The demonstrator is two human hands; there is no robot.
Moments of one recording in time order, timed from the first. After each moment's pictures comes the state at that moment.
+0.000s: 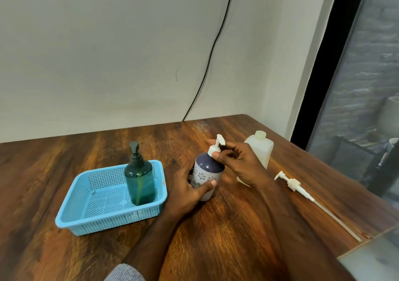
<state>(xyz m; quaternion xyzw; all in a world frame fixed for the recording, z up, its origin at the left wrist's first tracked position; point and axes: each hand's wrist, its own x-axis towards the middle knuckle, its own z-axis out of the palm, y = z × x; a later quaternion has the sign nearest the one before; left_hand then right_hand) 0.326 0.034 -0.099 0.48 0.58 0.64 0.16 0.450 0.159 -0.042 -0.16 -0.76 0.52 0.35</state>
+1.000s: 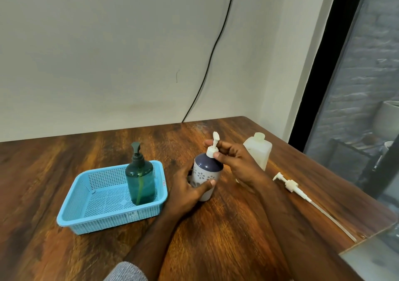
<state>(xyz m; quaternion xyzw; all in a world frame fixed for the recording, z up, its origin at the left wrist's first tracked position) 0.327 0.033 -0.096 0.48 0.56 0.66 0.15 0.442 0.156 -0.037 -0.15 -0.73 0.59 0.30</state>
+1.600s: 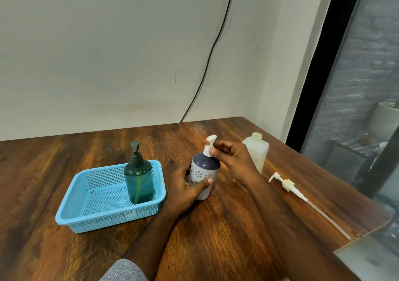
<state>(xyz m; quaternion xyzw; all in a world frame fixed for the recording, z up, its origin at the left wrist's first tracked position) 0.327 0.032 -0.095 0.48 0.56 0.66 0.16 0.436 0.154 -0.041 -0.19 -0.71 0.55 0.39</state>
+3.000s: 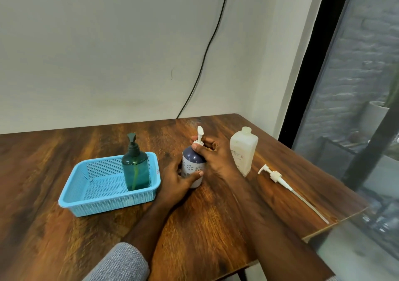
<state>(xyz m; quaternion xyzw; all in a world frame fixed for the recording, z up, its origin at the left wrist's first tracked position) 0.326 0.028 -0.111 0.45 0.62 0.63 0.11 0.423 0.129 -0.045 -0.19 -0.70 0.55 0.41</state>
